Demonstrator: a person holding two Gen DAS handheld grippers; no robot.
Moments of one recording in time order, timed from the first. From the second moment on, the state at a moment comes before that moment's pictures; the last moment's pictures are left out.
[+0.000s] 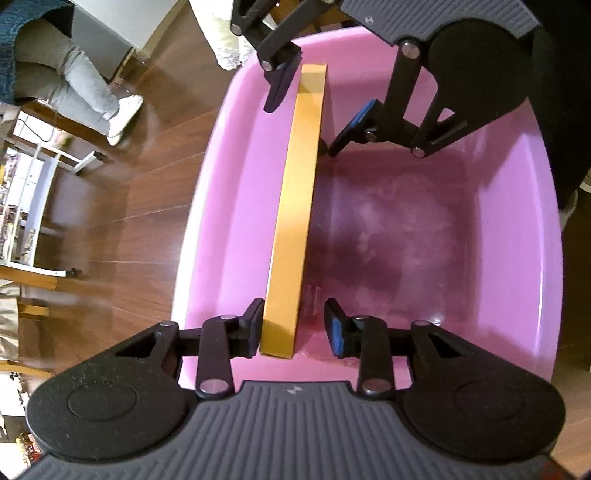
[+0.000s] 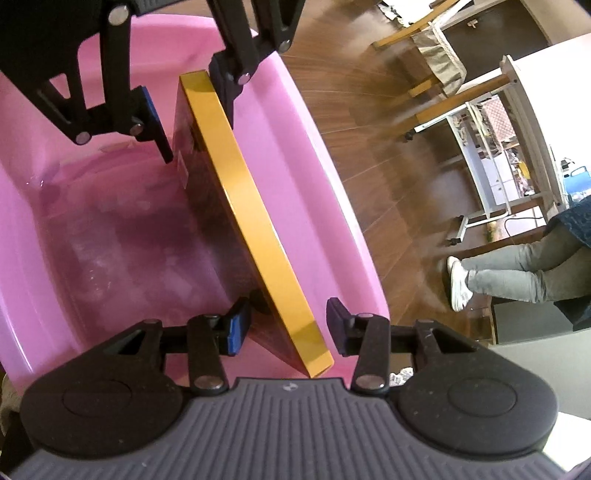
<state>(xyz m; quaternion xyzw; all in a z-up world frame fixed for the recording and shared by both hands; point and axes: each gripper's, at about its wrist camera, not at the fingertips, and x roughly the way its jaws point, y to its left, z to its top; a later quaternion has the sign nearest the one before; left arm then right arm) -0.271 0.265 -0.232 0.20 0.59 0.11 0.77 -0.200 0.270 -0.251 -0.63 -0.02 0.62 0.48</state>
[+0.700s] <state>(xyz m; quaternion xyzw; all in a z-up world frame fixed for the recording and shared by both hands) -0.269 0.278 -0.222 0.22 0.55 0.17 0.79 -0.190 0.284 -0.241 -0.61 -0.05 0.58 0.54</state>
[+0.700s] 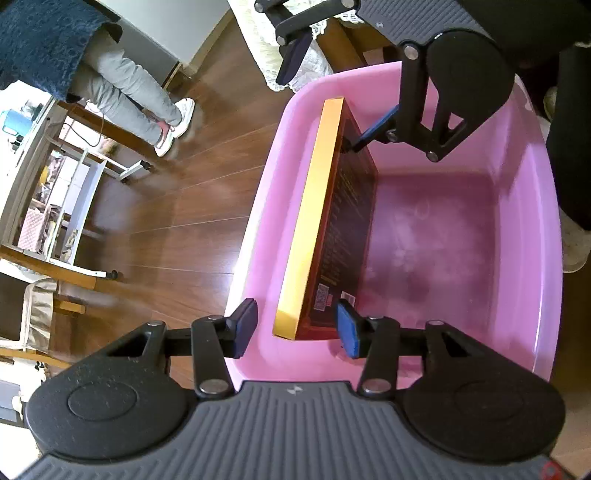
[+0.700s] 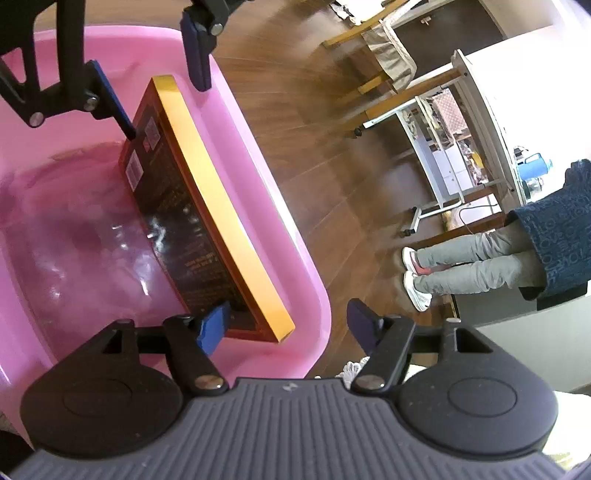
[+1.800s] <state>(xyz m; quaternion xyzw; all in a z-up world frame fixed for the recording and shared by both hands) -0.260 0.280 -0.209 0.24 0.52 0.21 0.79 -0.168 0.286 -0.234 -0.58 -0.03 0.55 0.60</state>
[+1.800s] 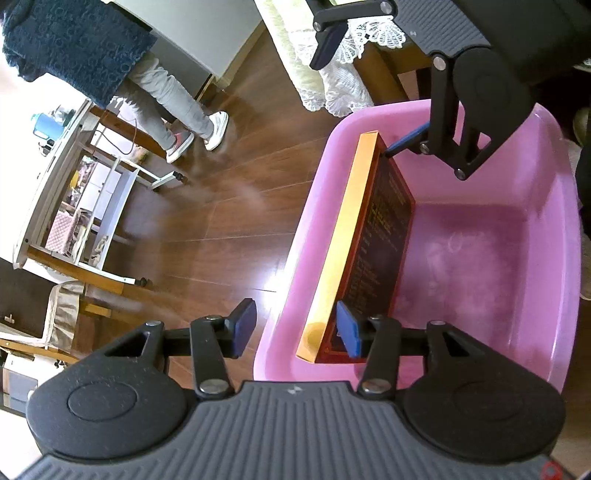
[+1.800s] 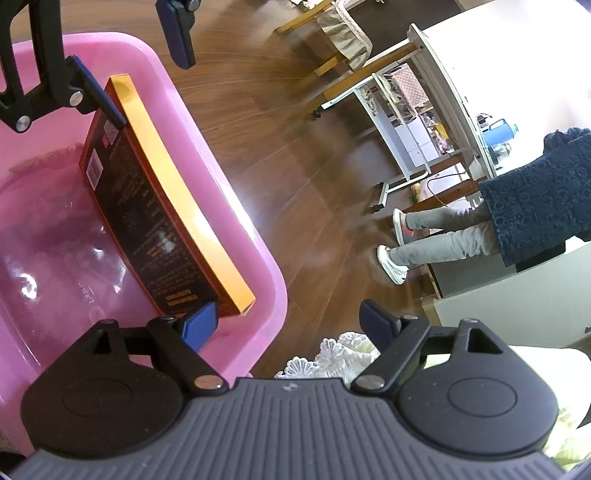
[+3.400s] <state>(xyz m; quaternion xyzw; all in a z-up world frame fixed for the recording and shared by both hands) -0.247 0.228 -0.163 0.22 0.48 0.18 0.83 -0.108 0.208 -0.158 -0.37 0.25 0.55 0.70</state>
